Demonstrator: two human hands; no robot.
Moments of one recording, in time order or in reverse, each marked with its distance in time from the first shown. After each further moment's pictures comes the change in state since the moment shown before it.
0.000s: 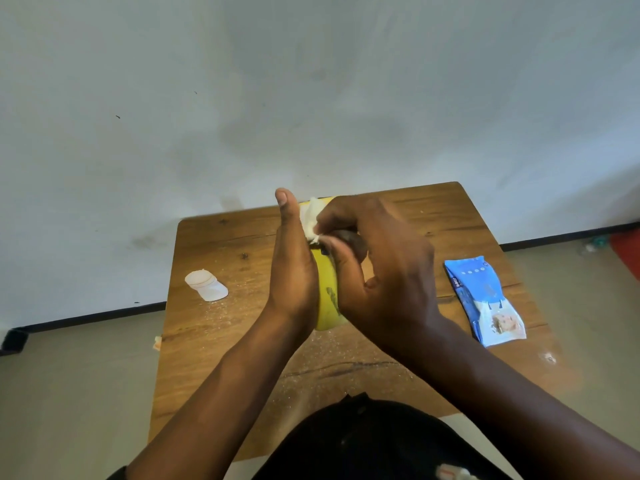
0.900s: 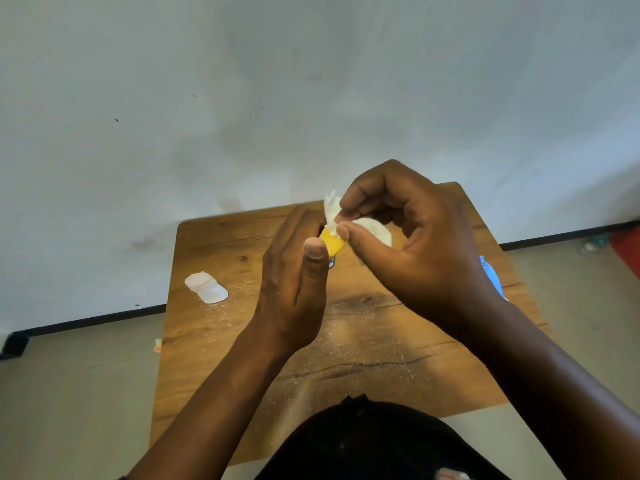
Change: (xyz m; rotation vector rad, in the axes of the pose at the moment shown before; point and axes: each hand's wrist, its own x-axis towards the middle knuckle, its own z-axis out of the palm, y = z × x) left_hand -0.002 -0.019 -0.026 0.870 -0.067 0.704; right_hand 0.026 0.010 -0.037 0.289 -0.243 0.283
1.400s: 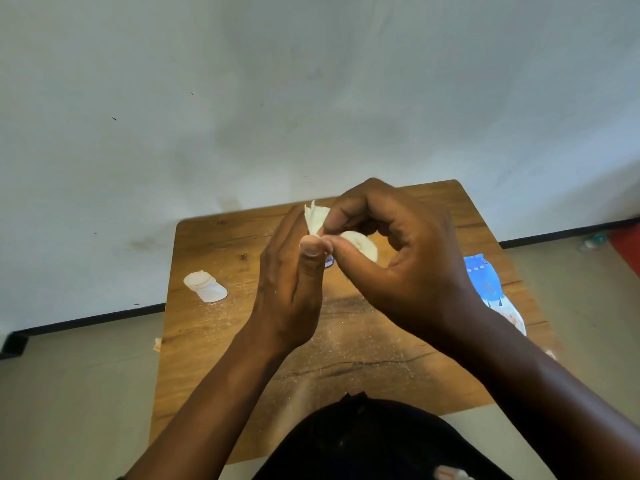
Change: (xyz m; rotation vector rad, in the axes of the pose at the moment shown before) left_hand 0.000 -0.006 0.000 -0.016 0.012 -0.021; right_hand -0.007 -0.001 0.011 -0.051 -0.012 -0.100
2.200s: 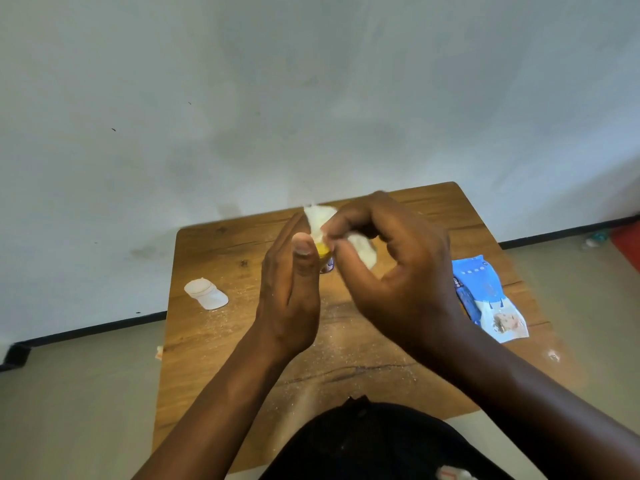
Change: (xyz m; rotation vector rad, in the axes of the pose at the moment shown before) left_hand 0.002 0.008 -0.001 -0.141 -0.041 -0.082; right_hand -0.010 0.004 0.015 -0.111 0.190 -0.065
